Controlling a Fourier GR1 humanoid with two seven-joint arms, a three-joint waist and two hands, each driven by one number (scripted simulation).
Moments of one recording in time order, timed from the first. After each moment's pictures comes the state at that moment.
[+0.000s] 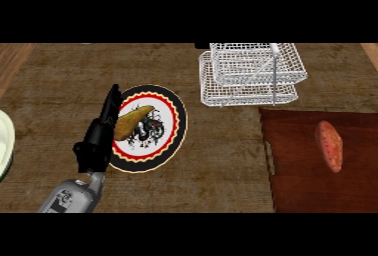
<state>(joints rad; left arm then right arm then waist) -0.21 0.30 -0.37 -1.51 0.14 0.46 -0.01 -0.25 -0.95 -0.43 -1.59 -0.12 1.05 -0.11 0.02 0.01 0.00</state>
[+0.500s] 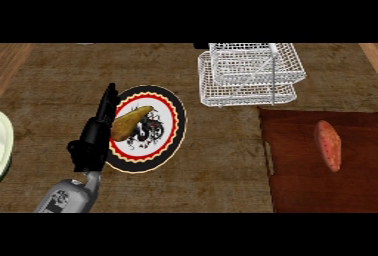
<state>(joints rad) -0.20 0.30 -0.34 -1.53 0.13 0.44 0.01 -0.19 -1.01 -0.29 -1.60 0.13 0.95 -0.27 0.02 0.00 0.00</state>
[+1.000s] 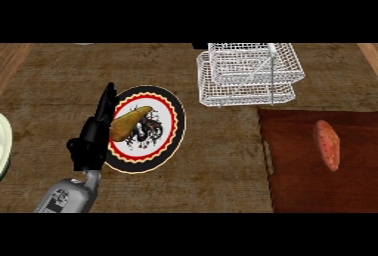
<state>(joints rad) -0.20 0.28 -0.31 -1.51 0.11 0.41 0.01 -0.14 -1.09 -0.15 -1.51 0.34 0.72 -0.48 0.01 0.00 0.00</state>
